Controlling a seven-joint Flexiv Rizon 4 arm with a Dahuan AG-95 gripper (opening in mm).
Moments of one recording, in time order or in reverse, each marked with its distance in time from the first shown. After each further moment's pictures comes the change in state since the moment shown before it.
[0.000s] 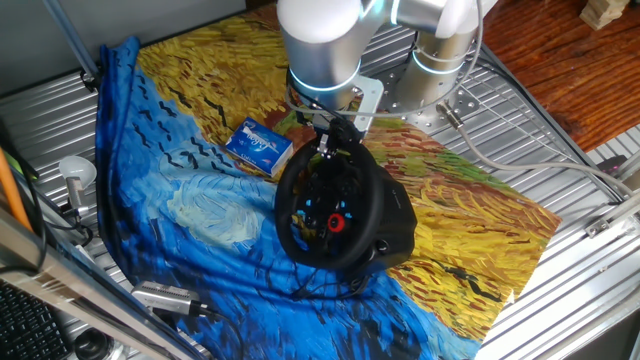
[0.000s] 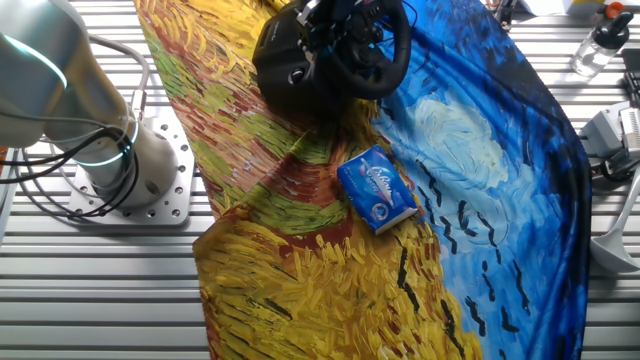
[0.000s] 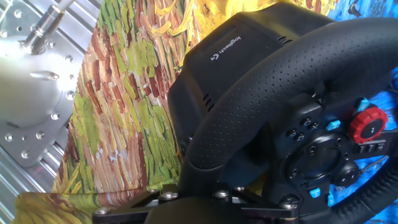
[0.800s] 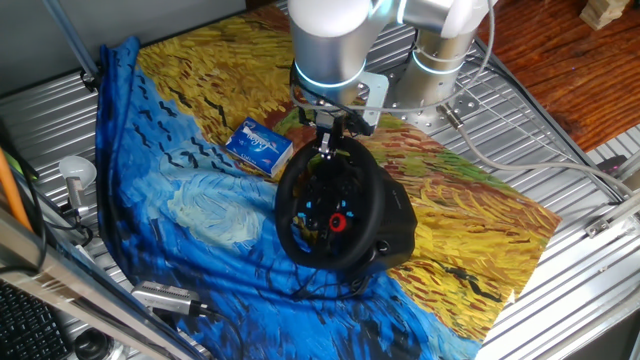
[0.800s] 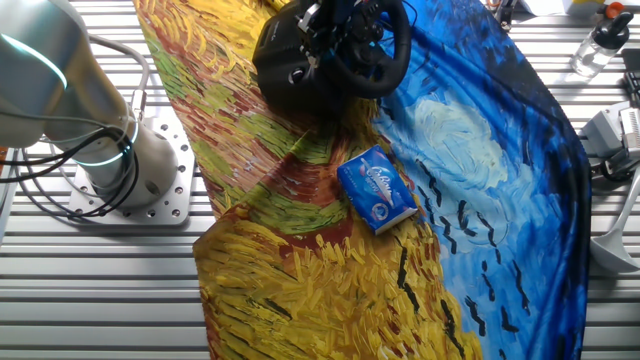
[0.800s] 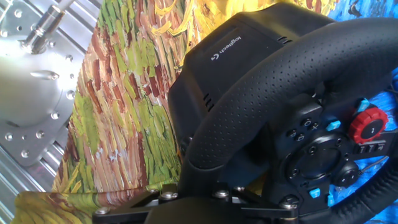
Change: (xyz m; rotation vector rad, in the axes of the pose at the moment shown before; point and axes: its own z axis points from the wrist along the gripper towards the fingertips) arm 0.004 -0.002 0.005 0.040 0.039 -0.077
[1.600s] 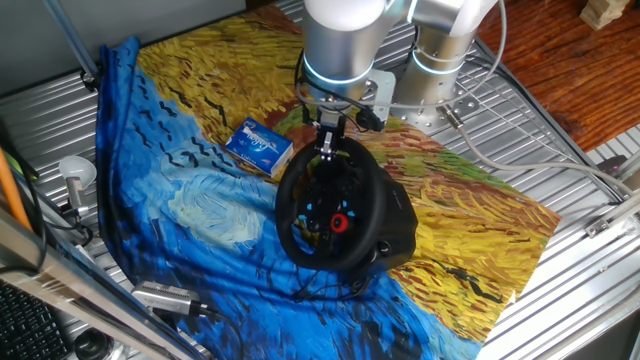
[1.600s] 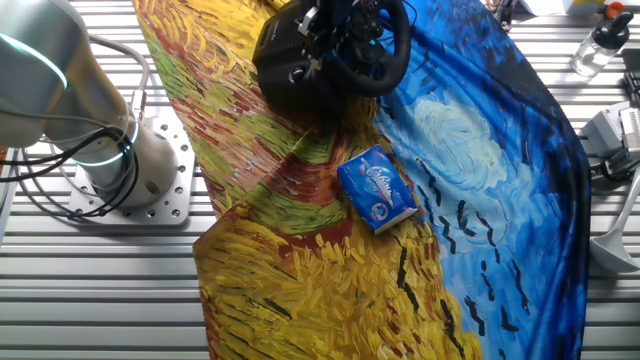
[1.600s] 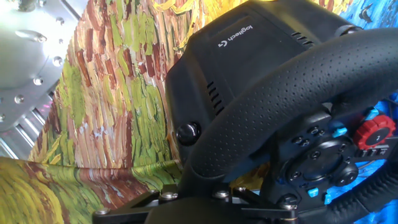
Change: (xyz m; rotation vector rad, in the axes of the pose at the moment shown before) arm 0.004 -0.003 0.005 0.039 0.032 -0.043
